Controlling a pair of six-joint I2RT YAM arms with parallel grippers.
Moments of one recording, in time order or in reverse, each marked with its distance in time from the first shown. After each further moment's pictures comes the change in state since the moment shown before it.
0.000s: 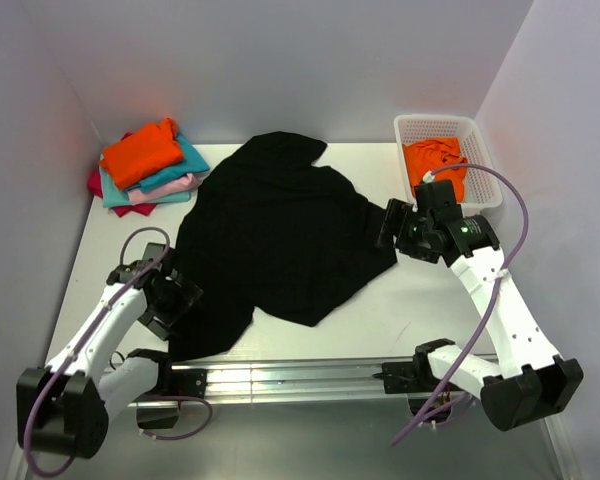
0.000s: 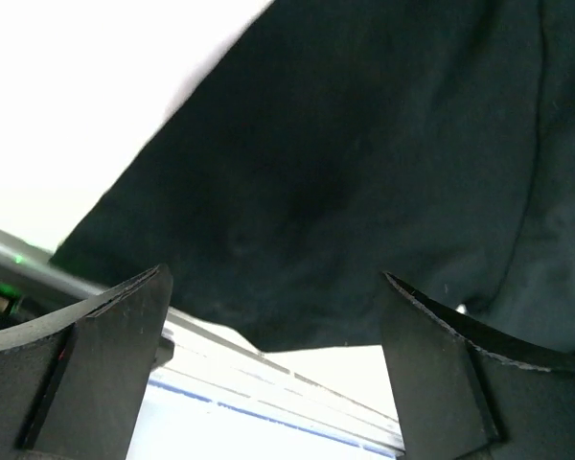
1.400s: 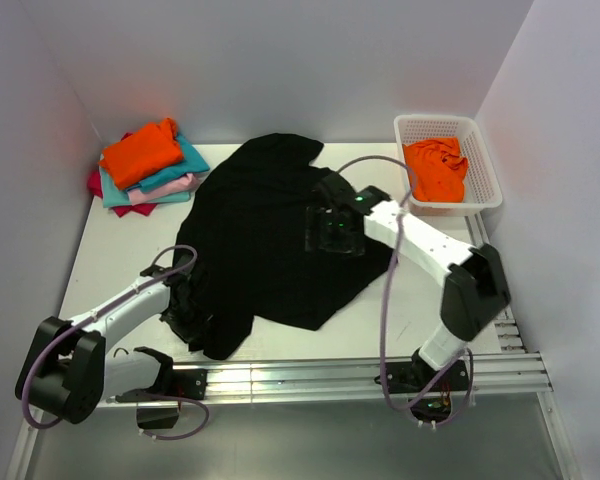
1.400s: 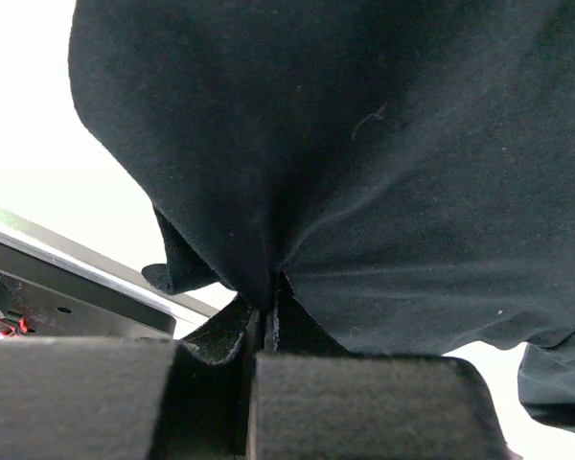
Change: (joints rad) left arm -0.238 0.166 -0.086 0.050 0.066 -0.202; right arm 0.372 0.523 0.179 0.106 0.043 0.138
